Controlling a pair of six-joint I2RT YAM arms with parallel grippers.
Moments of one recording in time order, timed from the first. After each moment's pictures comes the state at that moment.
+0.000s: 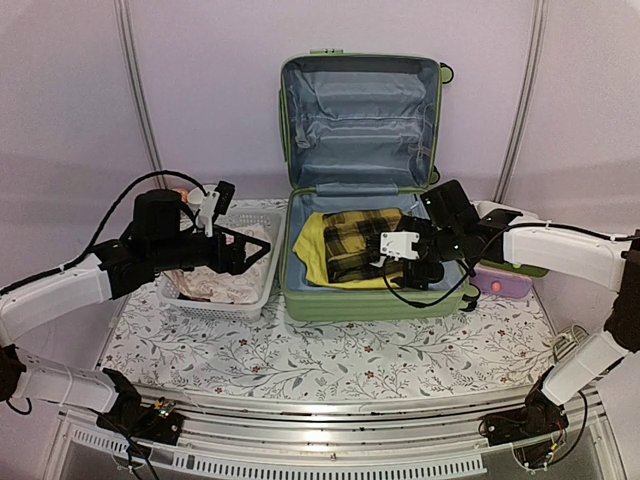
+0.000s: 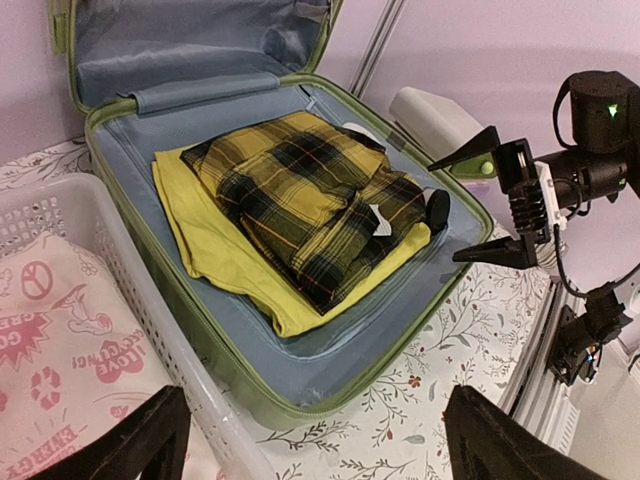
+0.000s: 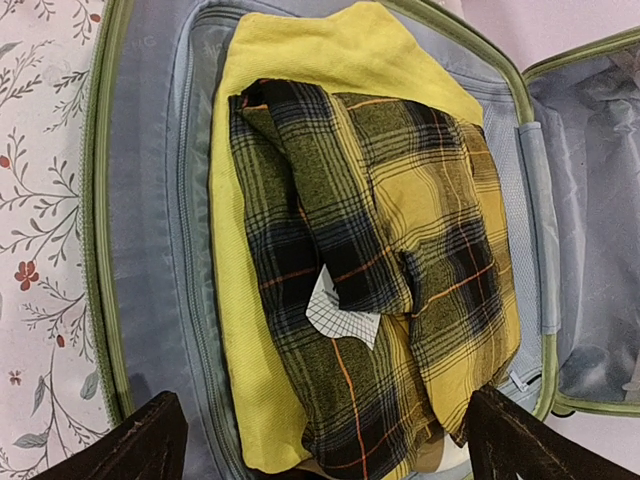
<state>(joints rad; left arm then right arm) -0.60 1.13 0.84 -0.07 0.28 -0.26 0.67 1.51 1.14 -0.40 -0.04 -0.96</state>
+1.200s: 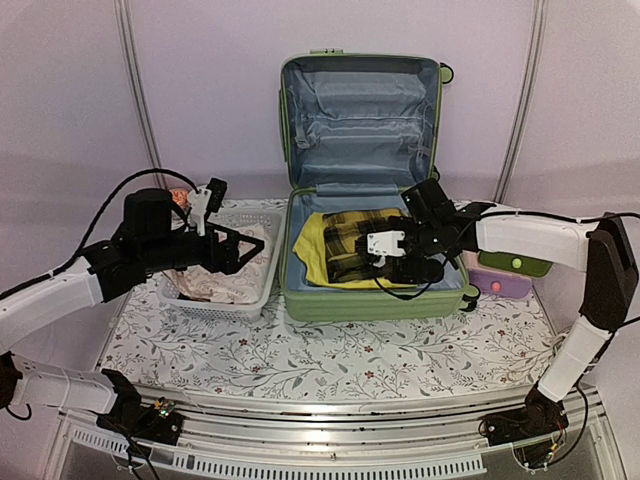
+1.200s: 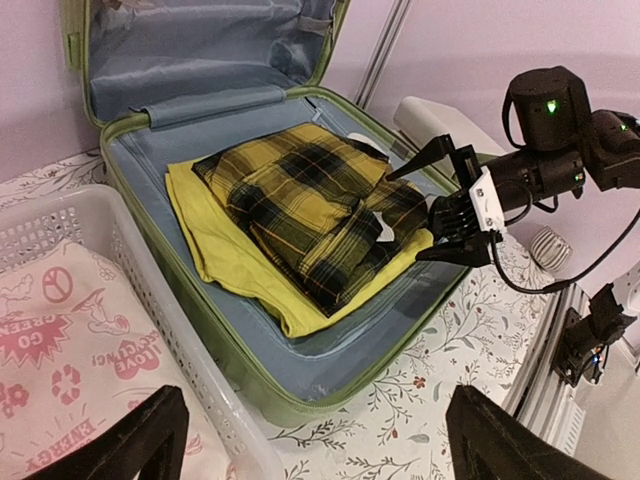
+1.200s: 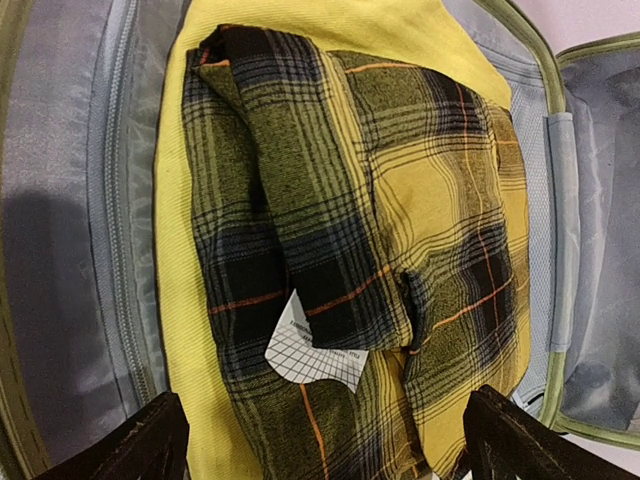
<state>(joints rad) -0.60 1.07 0.83 -0.11 0.25 -0.24 0.65 1.69 1.27 -0.43 0.00 -1.03</state>
